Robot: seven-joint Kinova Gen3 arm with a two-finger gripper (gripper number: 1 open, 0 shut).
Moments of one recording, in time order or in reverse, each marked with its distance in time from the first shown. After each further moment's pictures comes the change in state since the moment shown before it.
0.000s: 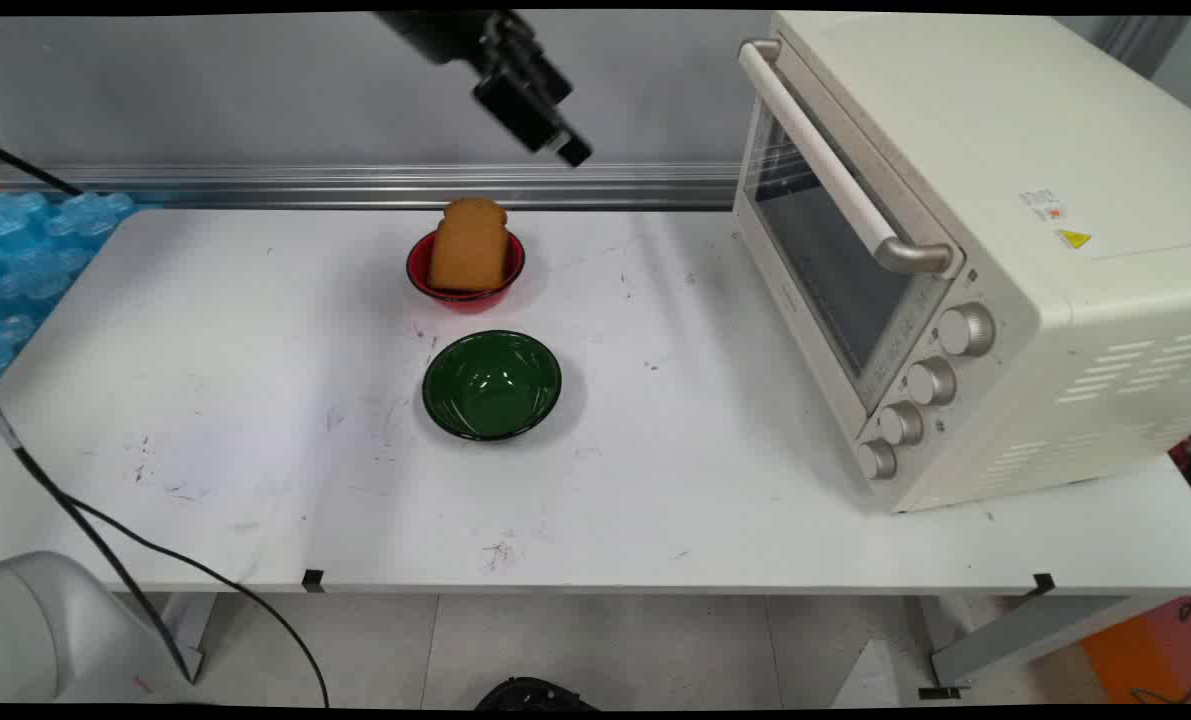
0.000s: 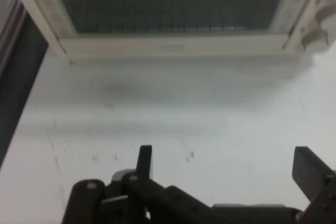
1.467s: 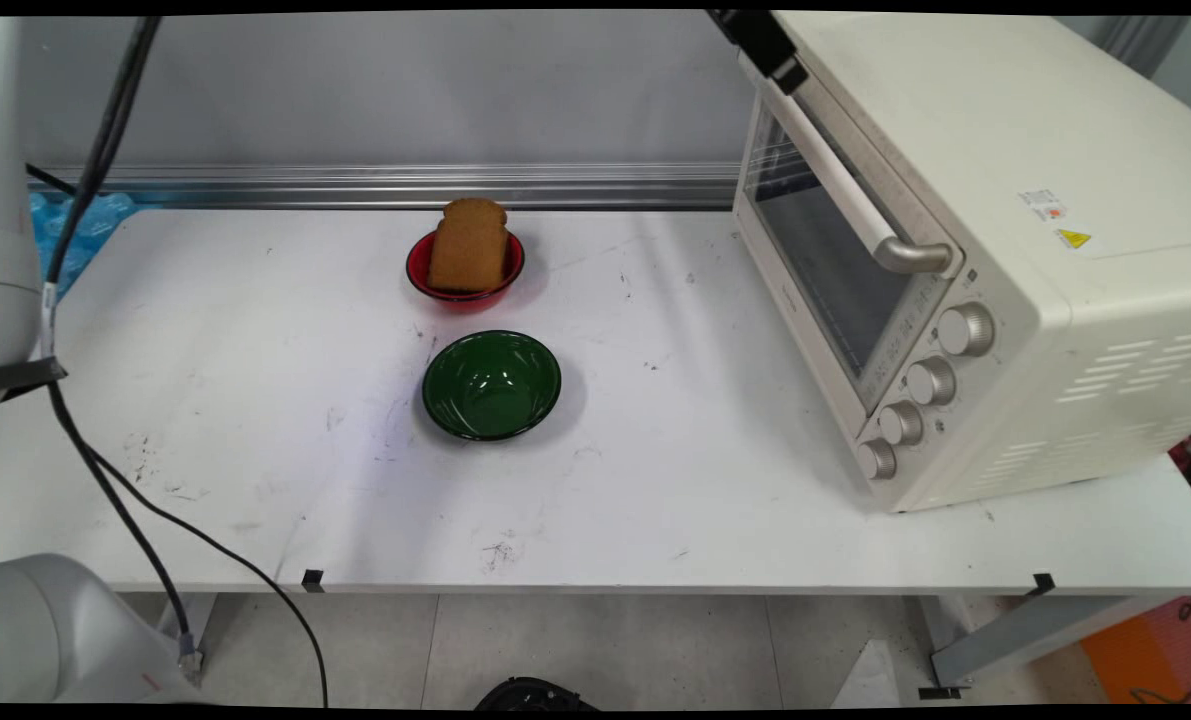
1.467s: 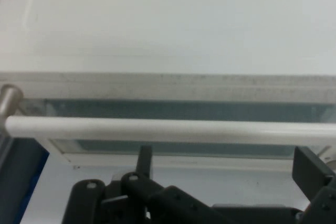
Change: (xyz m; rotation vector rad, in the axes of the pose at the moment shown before) arm 0.127 -0.001 0.082 0.030 0.084 -0.025
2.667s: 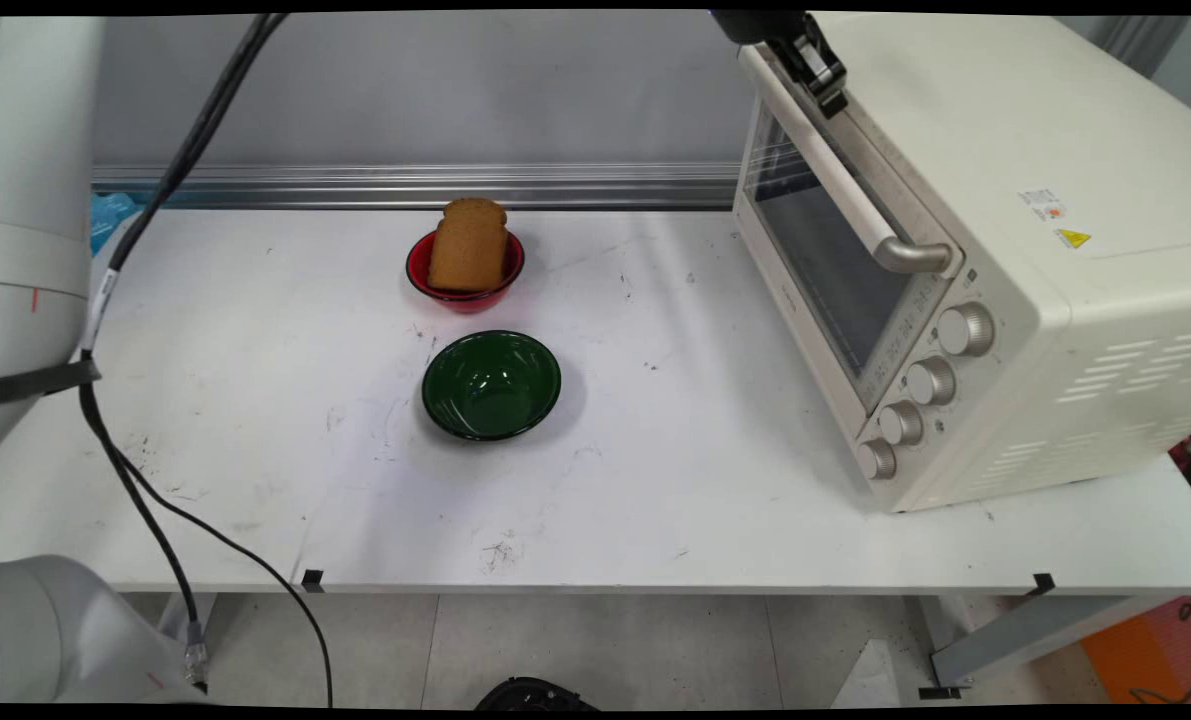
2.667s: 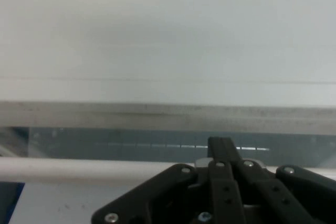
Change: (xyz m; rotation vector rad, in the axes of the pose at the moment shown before) arm 0.027 0.014 0.066 0.007 -0.052 0.001
